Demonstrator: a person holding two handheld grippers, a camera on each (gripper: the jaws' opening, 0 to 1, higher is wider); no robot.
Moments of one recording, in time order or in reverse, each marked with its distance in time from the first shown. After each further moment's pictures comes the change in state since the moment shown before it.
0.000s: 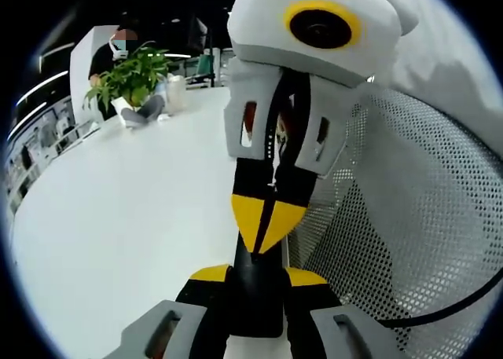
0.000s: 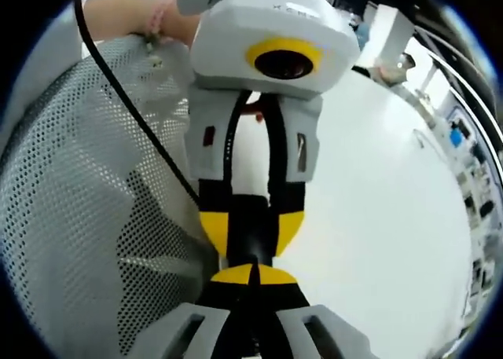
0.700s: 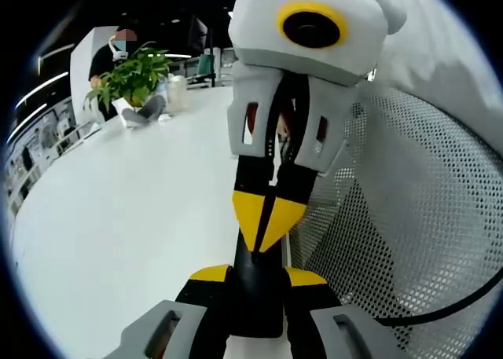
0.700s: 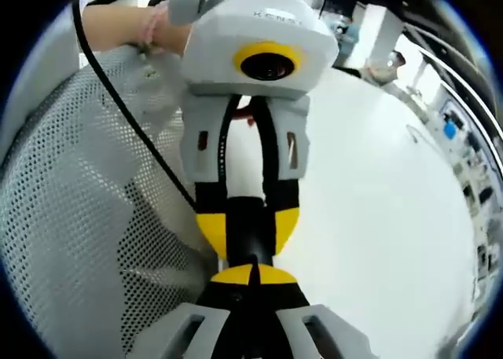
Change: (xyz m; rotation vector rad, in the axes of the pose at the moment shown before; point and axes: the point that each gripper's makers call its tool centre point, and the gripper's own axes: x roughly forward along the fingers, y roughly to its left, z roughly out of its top) left arm 0.001 0.003 -0.001 0.004 0.005 0.009; right arm -0.002 -0.001 0.000 0.172 -0.092 -0.028
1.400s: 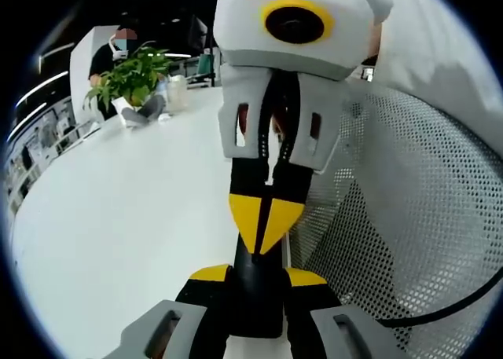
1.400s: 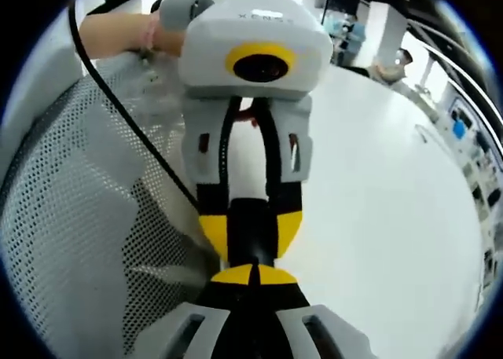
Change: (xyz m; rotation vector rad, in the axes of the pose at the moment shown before) left arm 0.000 0.000 0.000 -0.009 -0.004 -0.004; right arm 0.003 0.002 0.003 -0.080 0.033 0.077
